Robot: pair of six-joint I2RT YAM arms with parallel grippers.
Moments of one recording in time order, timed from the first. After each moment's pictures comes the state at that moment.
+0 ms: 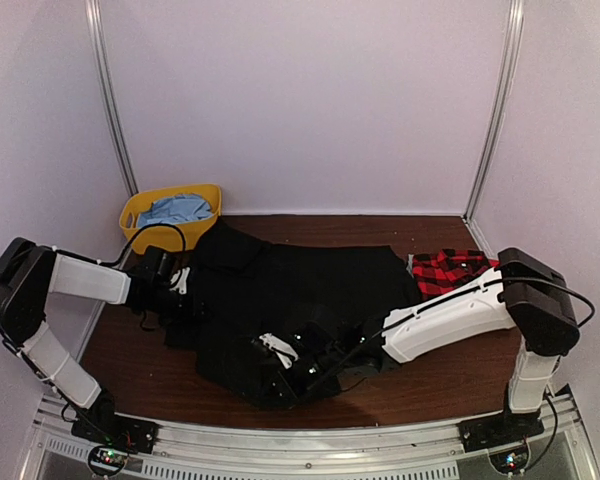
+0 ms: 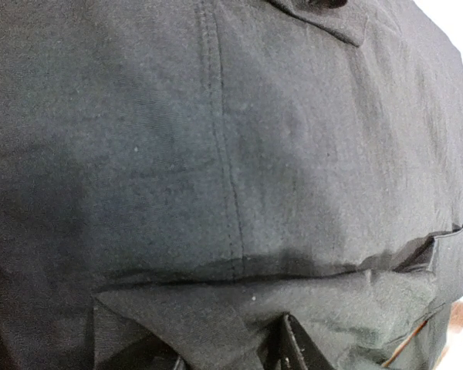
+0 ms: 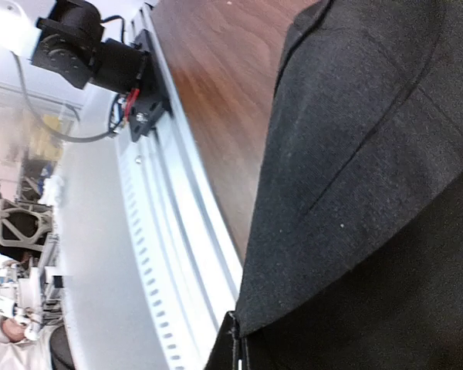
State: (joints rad) left arm -0.33 1.58 0.67 -0.08 0.31 -0.43; right arm 1.24 1.89 1.10 0.04 -0.43 0.57
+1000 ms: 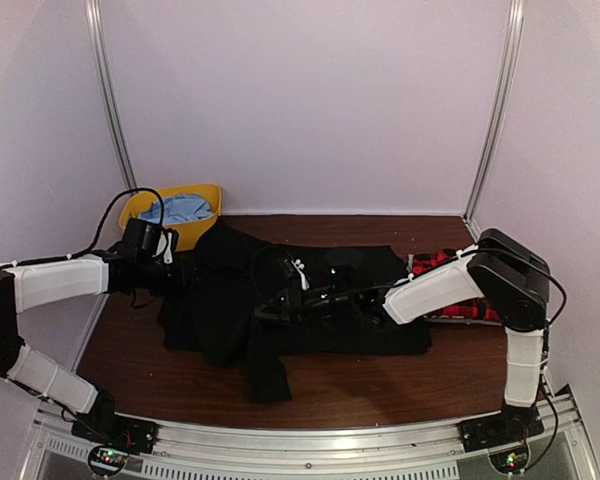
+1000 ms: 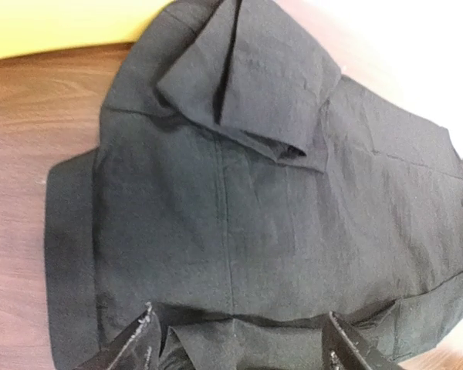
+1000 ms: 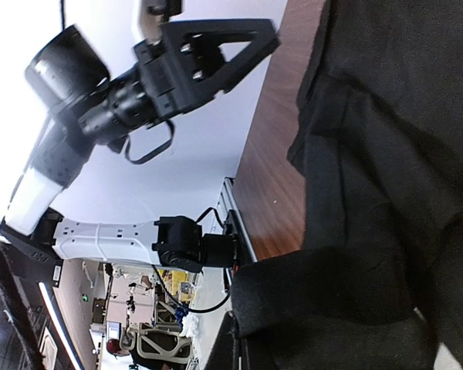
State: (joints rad) left arm -0.33 1.37 0.78 -0.20 0.12 -0.45; right arm 0.93 1.99 1.11 0.66 -0.66 1.16
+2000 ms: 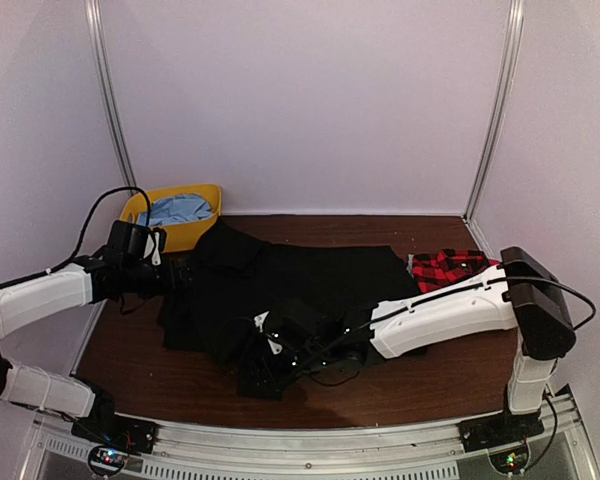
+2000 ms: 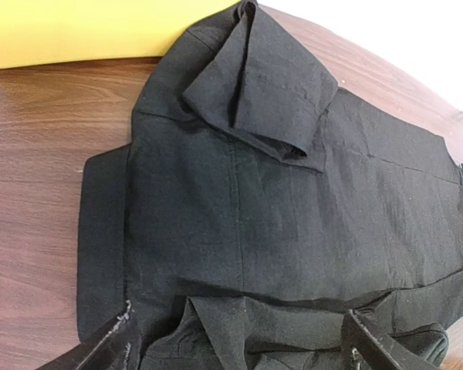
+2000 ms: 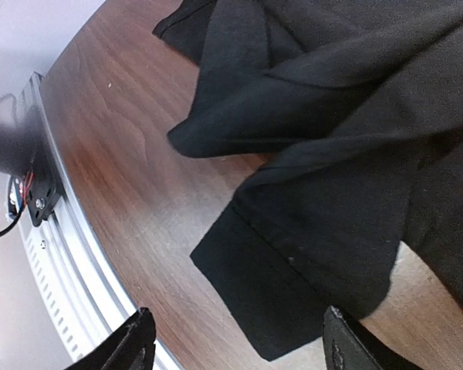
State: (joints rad) left arm -0.33 1.21 0.73 -0.26 0.06 -0.46; right arm 1.27 1.90 1.26 -0.17 0.01 0.59
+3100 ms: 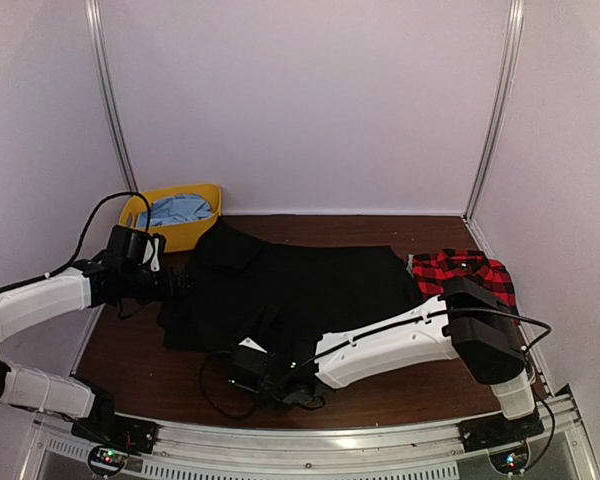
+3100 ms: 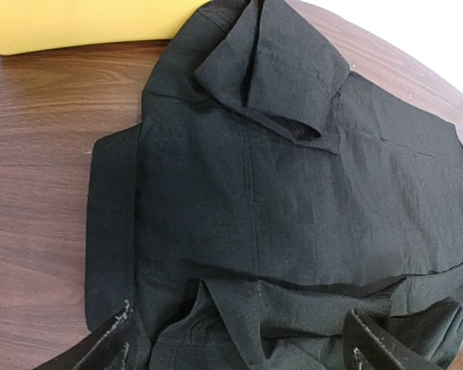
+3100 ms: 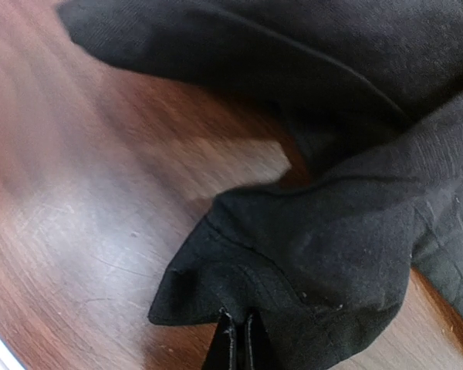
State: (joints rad) left arm -0.33 1.19 0.70 -0.29 0.05 -0.43; right arm 1.40 2.20 1.57 -0.48 0.40 0.54
